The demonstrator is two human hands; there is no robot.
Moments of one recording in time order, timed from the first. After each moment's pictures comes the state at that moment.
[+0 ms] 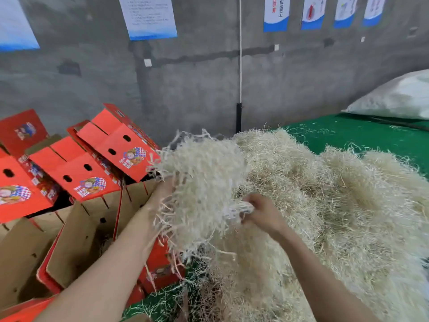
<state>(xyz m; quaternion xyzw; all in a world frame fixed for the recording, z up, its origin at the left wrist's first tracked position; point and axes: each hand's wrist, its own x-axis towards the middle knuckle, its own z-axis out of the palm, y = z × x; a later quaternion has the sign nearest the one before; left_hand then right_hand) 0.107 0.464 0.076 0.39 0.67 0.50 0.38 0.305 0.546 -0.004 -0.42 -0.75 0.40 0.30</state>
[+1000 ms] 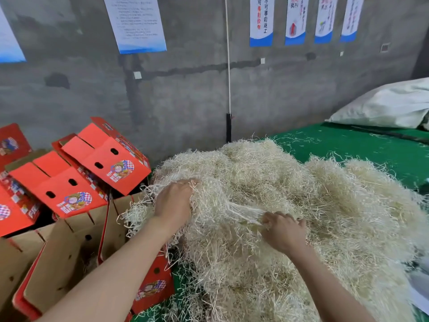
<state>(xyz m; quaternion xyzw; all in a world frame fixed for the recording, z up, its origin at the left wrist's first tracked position) 0.136 0.485 0.067 0.64 0.73 0.20 -0.14 0.363 0.570 -0.038 -0.61 -0.77 0.08 0.14</state>
